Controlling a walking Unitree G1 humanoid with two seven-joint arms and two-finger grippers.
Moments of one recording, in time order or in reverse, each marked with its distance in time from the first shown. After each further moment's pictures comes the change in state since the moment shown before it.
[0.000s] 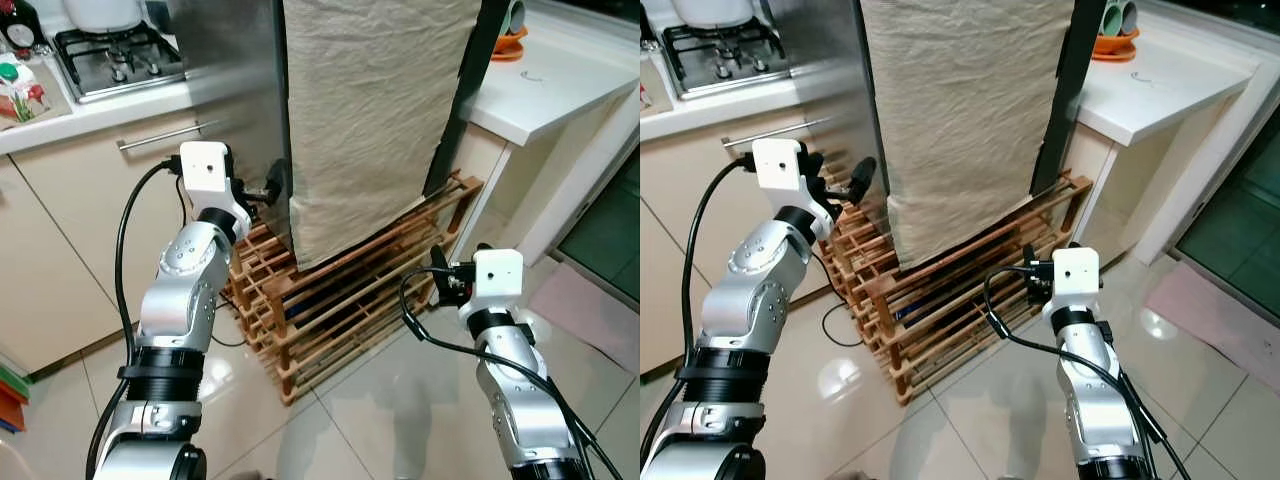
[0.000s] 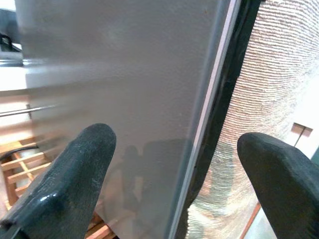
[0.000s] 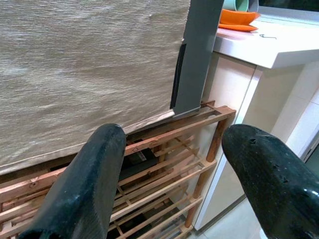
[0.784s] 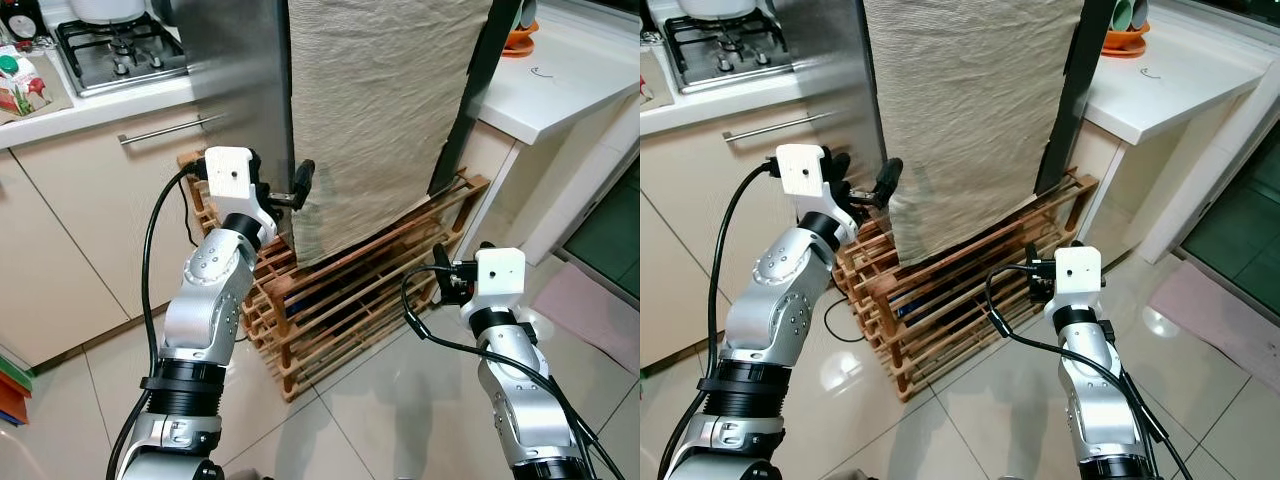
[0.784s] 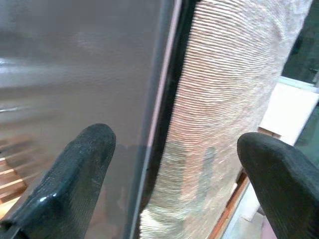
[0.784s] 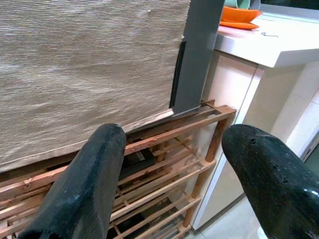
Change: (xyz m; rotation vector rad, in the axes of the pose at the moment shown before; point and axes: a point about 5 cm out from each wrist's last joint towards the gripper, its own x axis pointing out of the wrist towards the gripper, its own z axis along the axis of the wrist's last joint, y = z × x) left arm -0.003 -0.030 -0.002 -0.050 -0.053 -0.085; right arm 0.001 -0.003 0.001 -0.010 -0.002 -0.014
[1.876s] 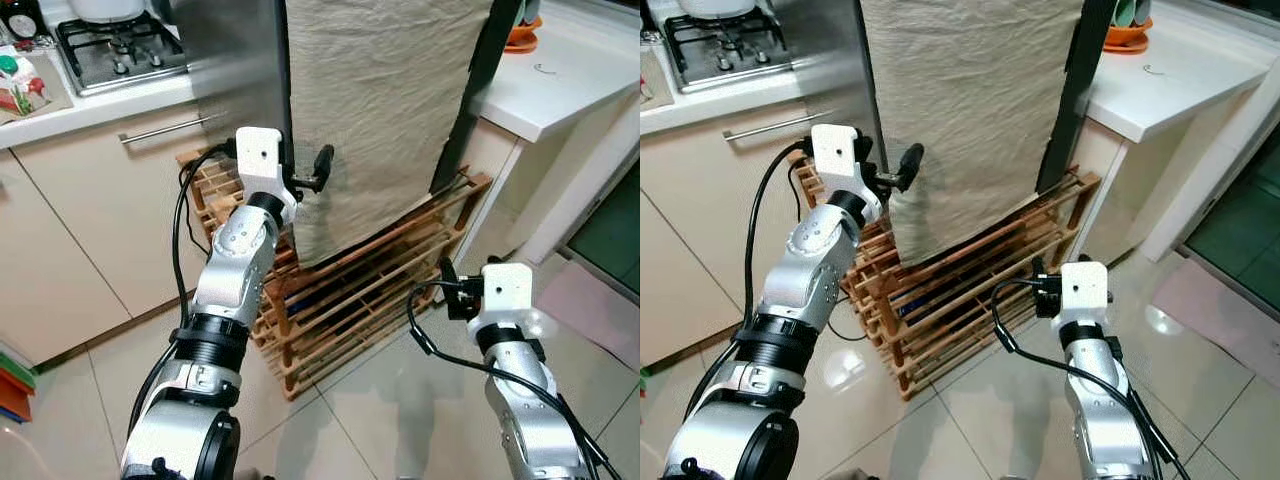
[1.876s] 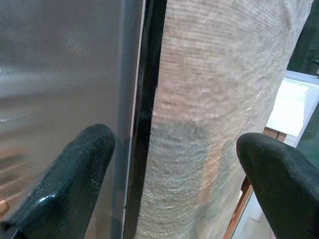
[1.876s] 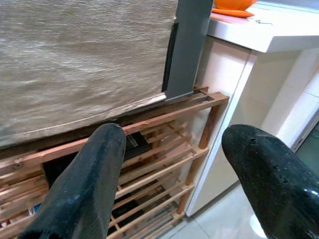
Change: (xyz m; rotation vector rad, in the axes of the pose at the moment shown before) left arm 0.040 -0.013 -0.007 0.049 0.005 -0.012; right arm -0.016 -0.007 -0.010 -0.025 0.029 -0.022
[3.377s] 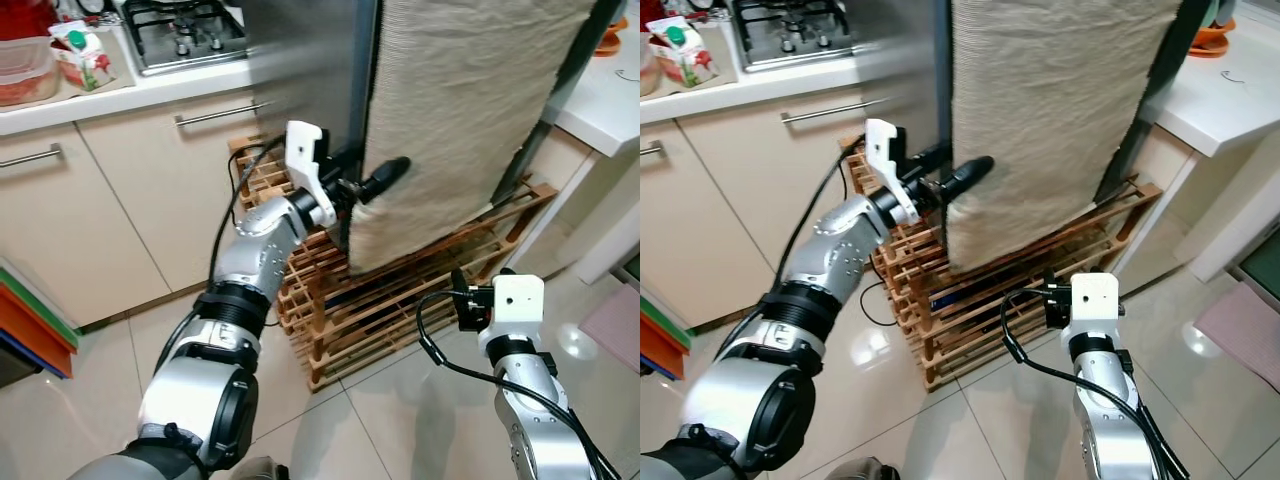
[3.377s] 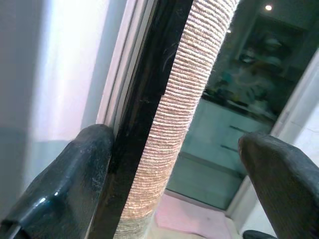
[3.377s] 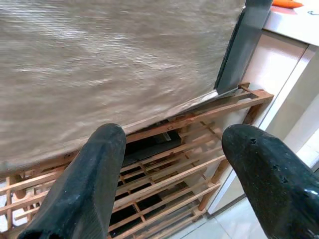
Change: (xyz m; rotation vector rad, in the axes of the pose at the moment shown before) left arm 0.015 -0.054 -0.005 -0.259 0.031 -0.659; right arm -0.016 -0.008 -0.007 -0.005 0.046 -0.042
